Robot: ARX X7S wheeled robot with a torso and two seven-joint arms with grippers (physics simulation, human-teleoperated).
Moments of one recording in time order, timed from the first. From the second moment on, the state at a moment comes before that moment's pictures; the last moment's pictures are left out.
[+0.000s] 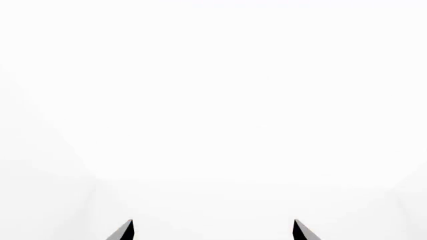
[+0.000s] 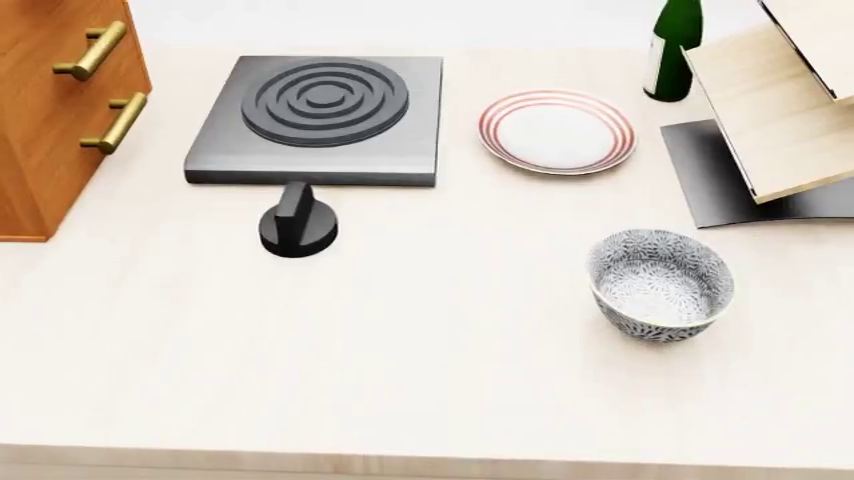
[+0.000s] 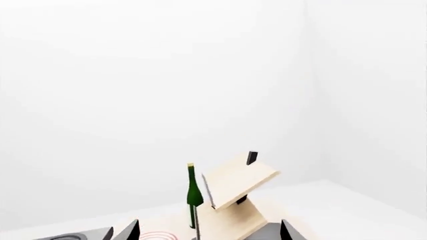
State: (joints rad) left arm 0.10 -1.01 -0.61 1.04 -0.93 0.11 -0.68; right arm 0.21 0.60 1.02 -0.58 0.83 0.92 -0.23
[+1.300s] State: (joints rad) left arm 0.19 -1.09 -0.58 1.02 -0.88 0.24 -0.75; right arm 0.19 0.59 0.99 -0.59 0.85 0.91 -0.24
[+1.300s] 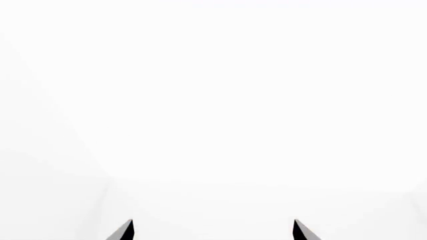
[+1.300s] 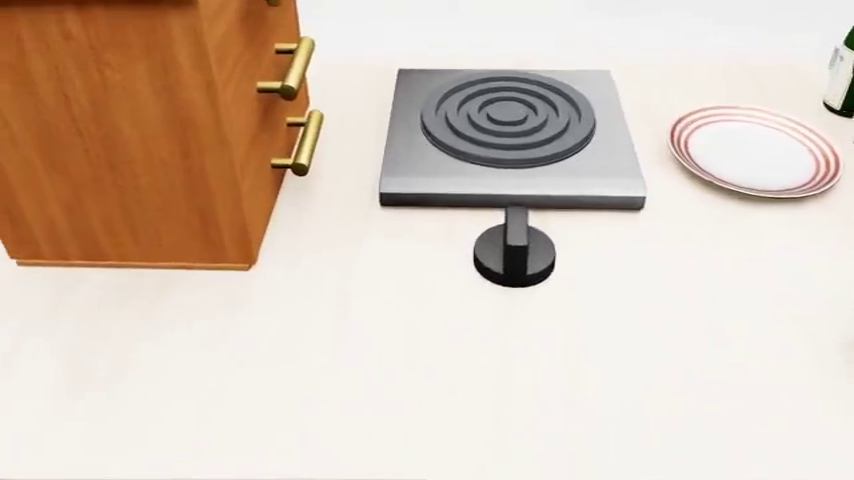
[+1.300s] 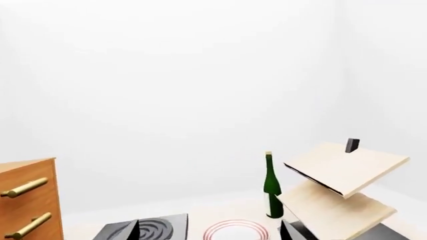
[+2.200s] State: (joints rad) left arm 0.21 -1.09 -0.57 1.01 -0.88 0.26 -0.75; right arm 0.18 0.60 0.99 -0.59 0.87 0.91 -0.24
